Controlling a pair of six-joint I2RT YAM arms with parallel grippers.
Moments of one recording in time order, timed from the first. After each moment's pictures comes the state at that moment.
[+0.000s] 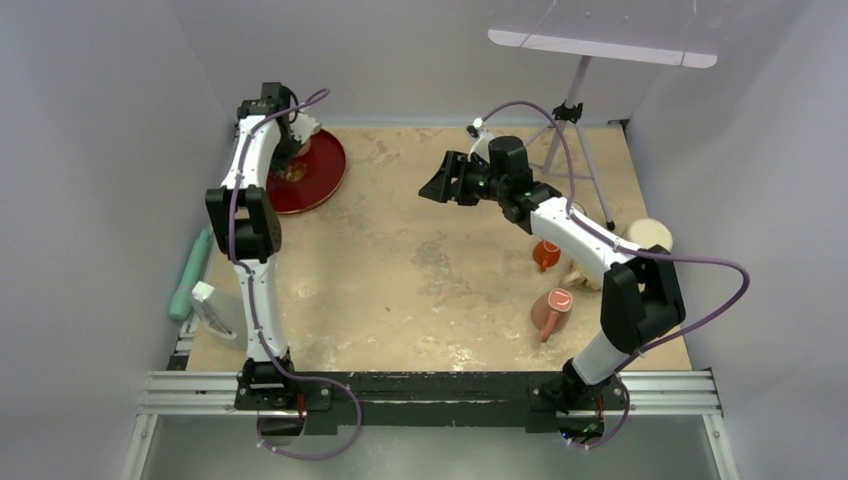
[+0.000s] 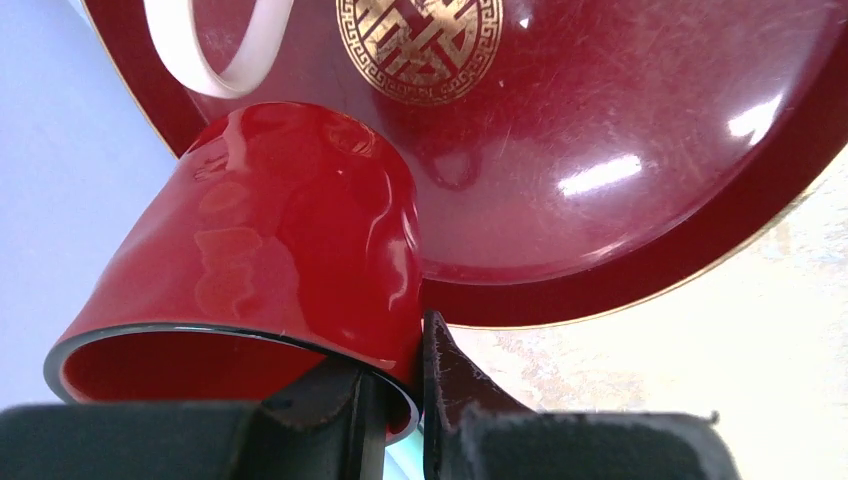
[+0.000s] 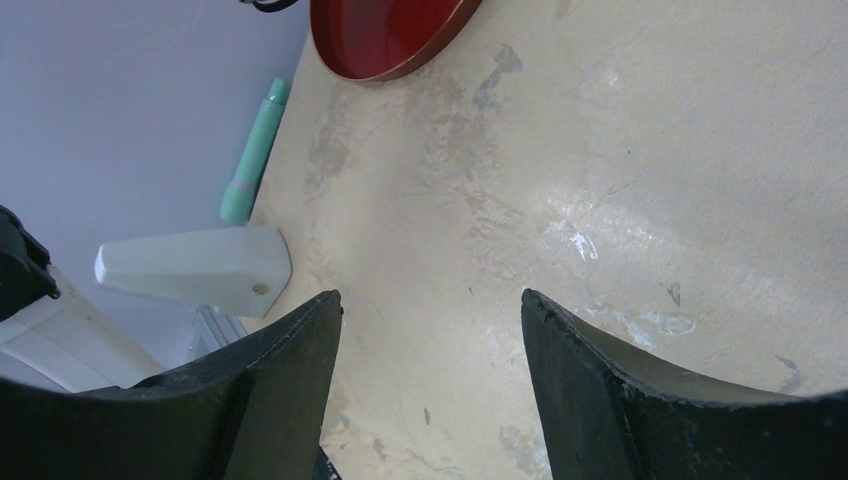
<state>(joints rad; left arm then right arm) 0.05 2.35 2.31 -1.16 -0.20 0.62 0.48 1.62 1.22 -0.04 -0.43 0.61</state>
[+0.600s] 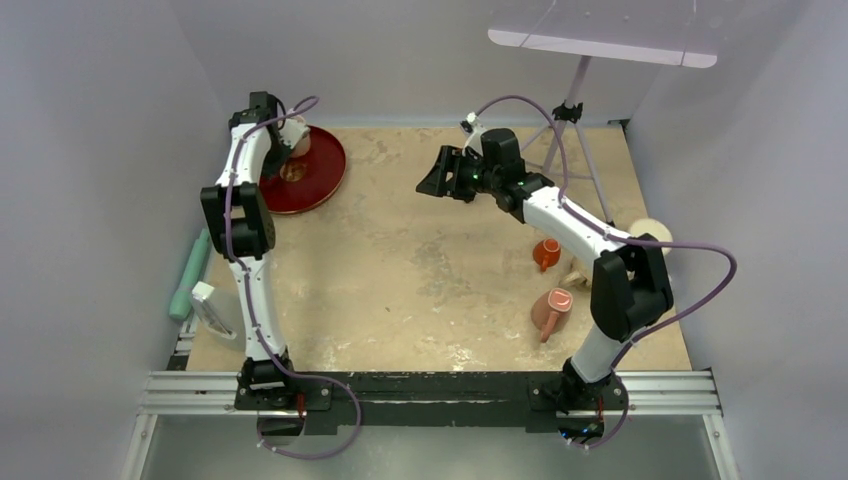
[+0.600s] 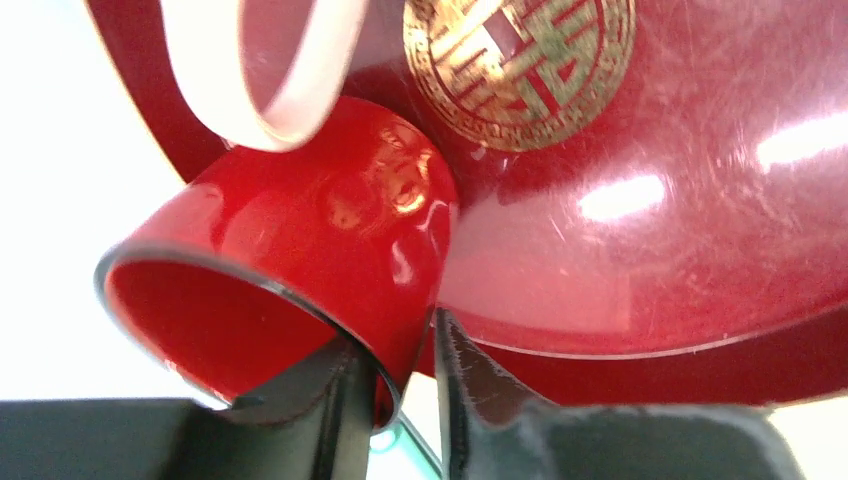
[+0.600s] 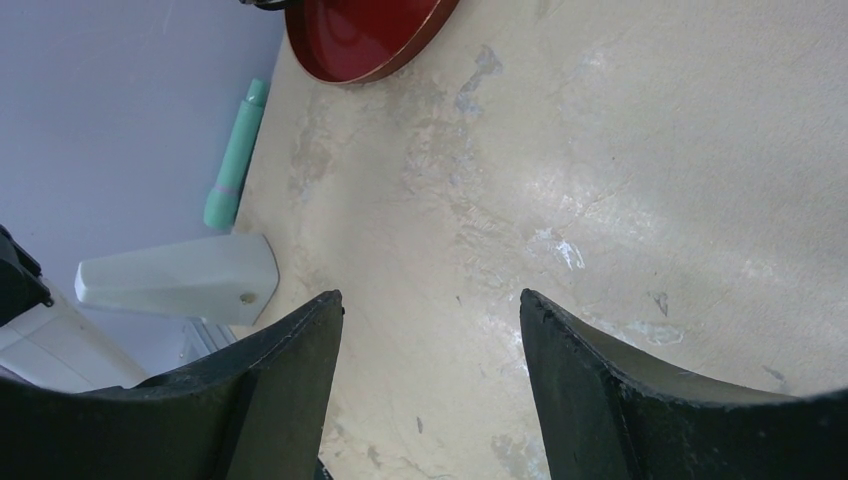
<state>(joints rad) 0.12 2.42 2.26 -1.02 -0.19 0.68 0.48 1.70 1.32 -0.10 -0.41 0.60</state>
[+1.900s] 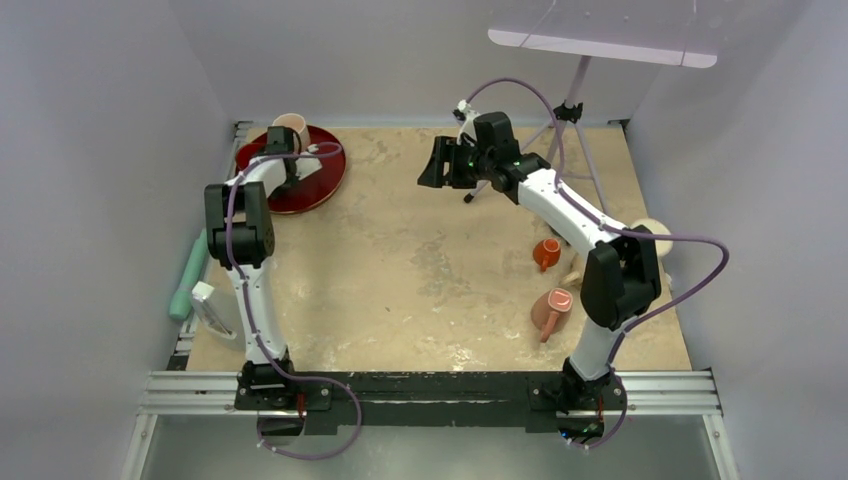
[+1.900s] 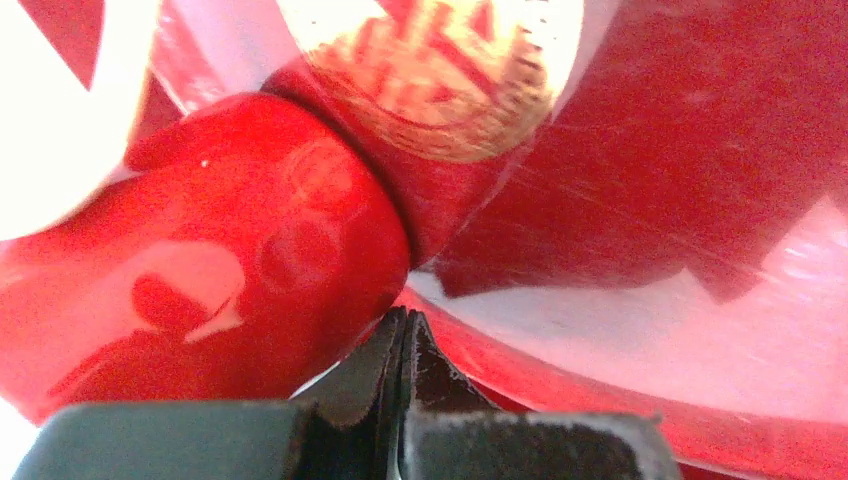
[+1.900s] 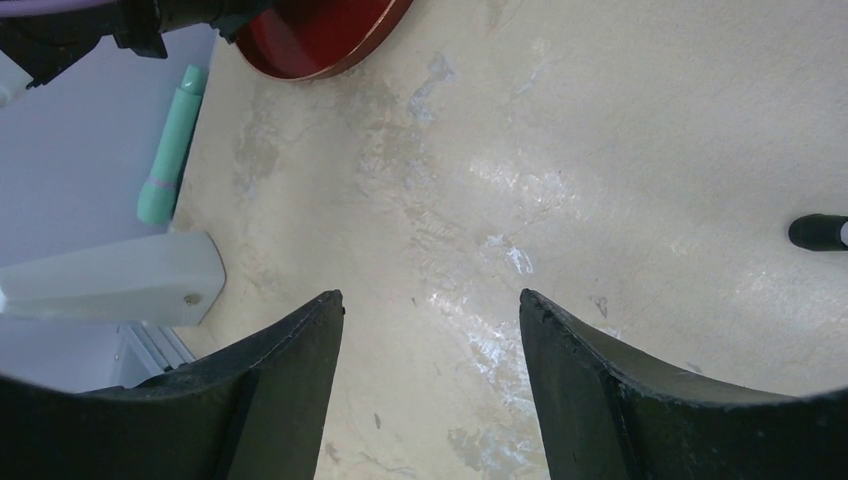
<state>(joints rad) 0.07 2.26 1.66 -0.43 -0.40 1.06 0.48 1.78 1.52 -0.32 -0.35 0.47</state>
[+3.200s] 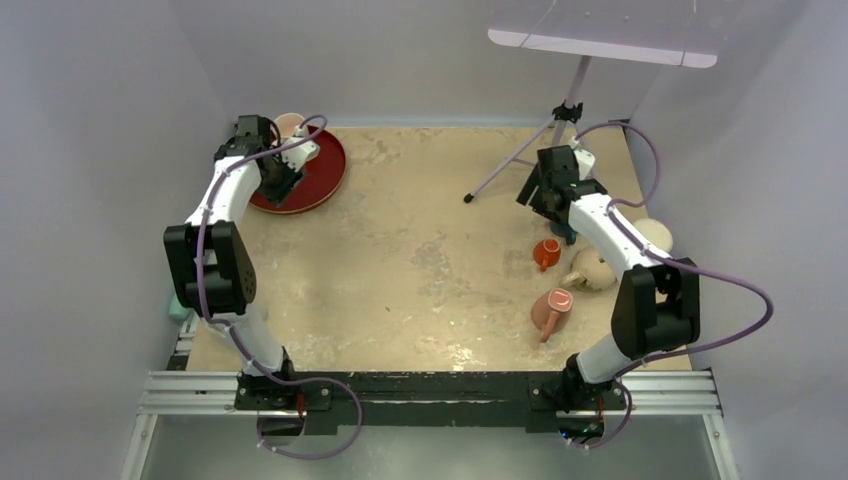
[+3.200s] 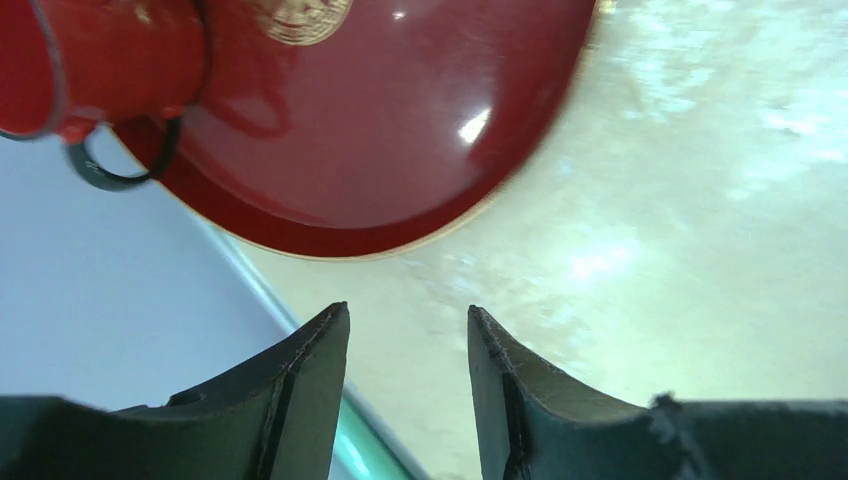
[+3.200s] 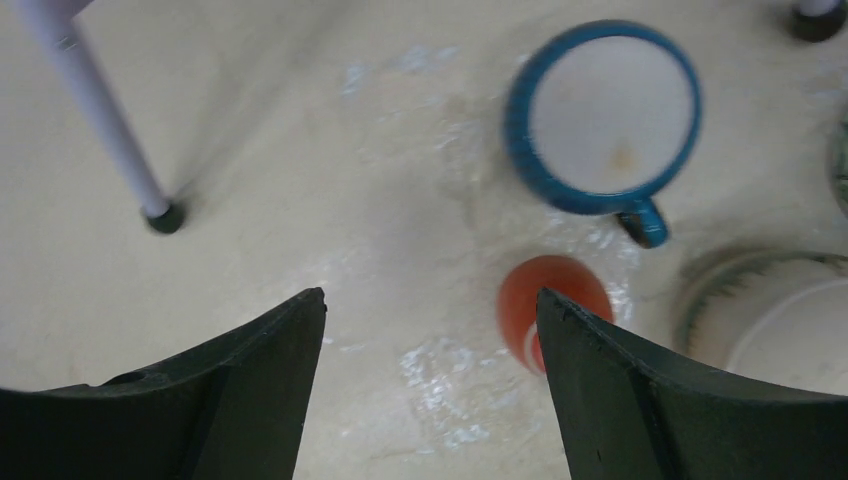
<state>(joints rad) 0.10 1.85 1.54 -0.73 0.00 0.79 0.26 1.56 1.21 -0.54 0.34 0.65</state>
